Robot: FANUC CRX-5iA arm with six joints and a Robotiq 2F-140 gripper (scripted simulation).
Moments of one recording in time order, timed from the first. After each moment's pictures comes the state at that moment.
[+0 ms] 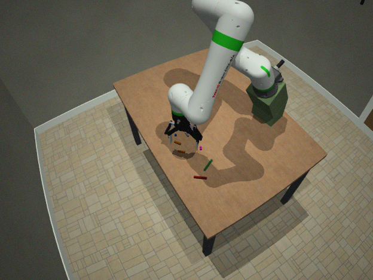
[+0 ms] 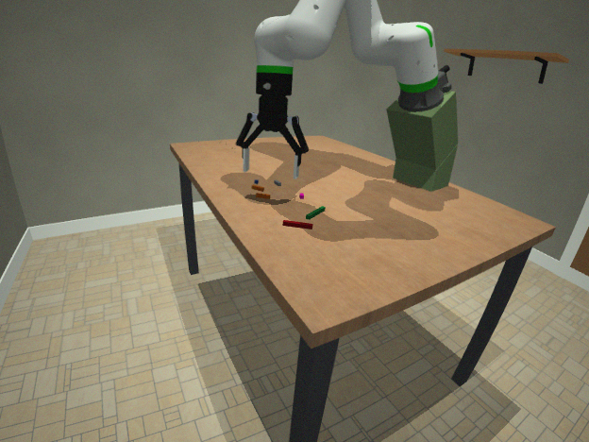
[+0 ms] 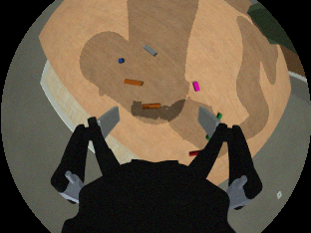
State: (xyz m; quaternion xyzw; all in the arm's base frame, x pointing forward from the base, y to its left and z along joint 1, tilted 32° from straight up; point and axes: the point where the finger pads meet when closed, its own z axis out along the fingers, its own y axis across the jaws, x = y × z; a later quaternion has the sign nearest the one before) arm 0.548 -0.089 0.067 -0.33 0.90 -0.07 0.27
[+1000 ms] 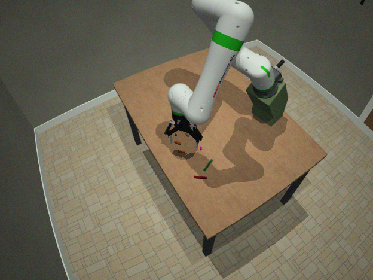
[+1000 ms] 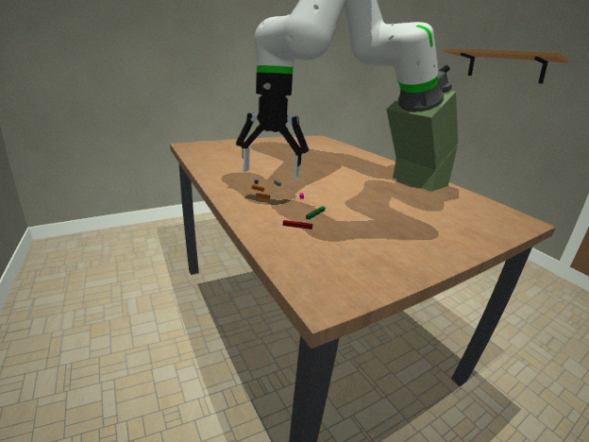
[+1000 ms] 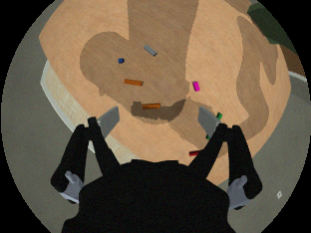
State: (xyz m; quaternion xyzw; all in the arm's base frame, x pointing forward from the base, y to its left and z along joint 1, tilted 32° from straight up) arm 0.548 -0.089 0.067 -0.33 0.90 -0.07 0.27
